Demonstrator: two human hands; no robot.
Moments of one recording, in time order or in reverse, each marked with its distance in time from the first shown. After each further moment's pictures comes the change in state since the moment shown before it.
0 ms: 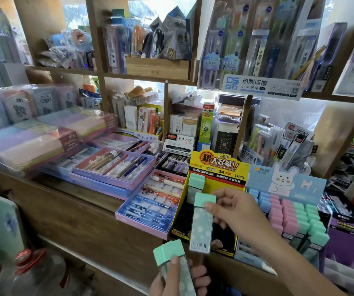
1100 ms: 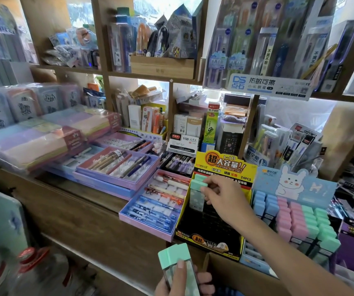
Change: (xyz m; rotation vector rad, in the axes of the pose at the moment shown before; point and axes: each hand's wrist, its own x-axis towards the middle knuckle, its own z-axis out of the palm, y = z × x) left_hand 0.048 0.001 -0.012 -0.227 0.133 0.561; right_hand 0.060 0.012 0.024 -0.402 0.098 -0.215
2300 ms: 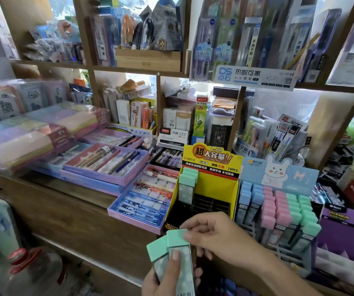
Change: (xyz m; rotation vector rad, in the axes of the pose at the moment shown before) left_hand -0.062 0.018 -0.014 0.246 -0.080 0.063; right_hand -0.083 -0.001 -0.012 0.361 -0.501 0.196
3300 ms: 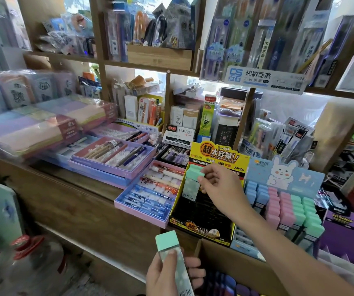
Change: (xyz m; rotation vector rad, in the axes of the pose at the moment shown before) left_hand 0.029 -0.006 0.027 -0.186 0.133 0.053; right_hand 0.065 -0.015 -0.027 -0.284 0.547 -0.256
